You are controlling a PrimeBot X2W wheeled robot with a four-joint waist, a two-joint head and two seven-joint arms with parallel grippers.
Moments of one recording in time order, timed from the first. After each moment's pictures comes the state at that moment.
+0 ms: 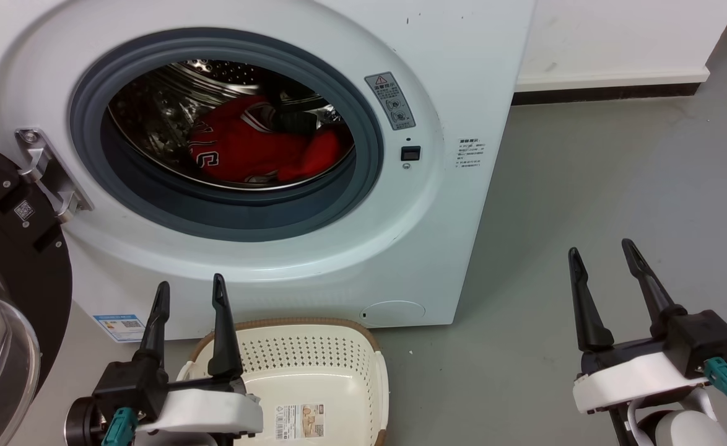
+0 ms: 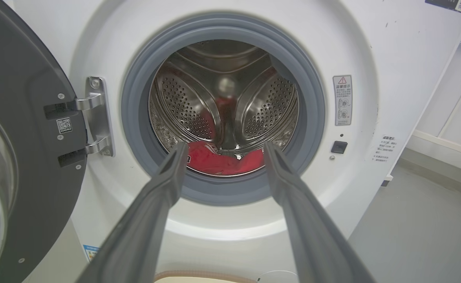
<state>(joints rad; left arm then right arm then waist) 0.04 0.16 -0.20 -0.13 -0.29 0.27 -0.20 -0.06 -0.05 0.02 0.02 0.03 0.13 -0.20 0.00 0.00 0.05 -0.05</state>
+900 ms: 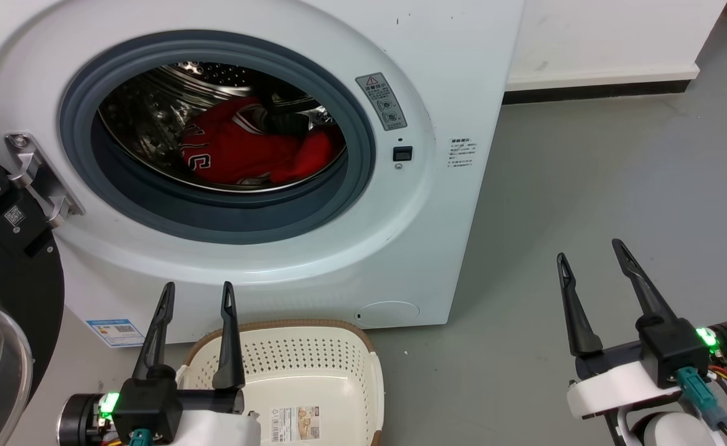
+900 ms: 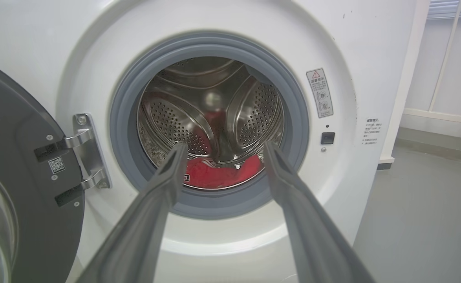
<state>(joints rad) 0.08 0.09 -0.11 -0.12 -0.07 0.10 -0.26 -0.06 -0.05 0.03 0.03 -0.14 0.13 -0.26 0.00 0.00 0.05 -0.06</state>
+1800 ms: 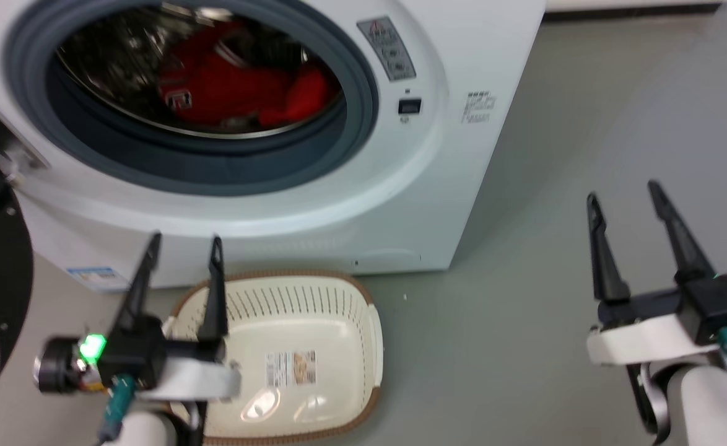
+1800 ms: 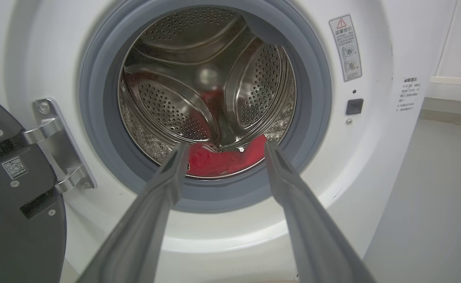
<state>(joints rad) -0.05 0.10 -0.05 -0.06 0.00 0.01 -0.26 -0.16 -0.05 -0.02 0.00 -0.12 0.13 -0.26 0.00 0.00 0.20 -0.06</state>
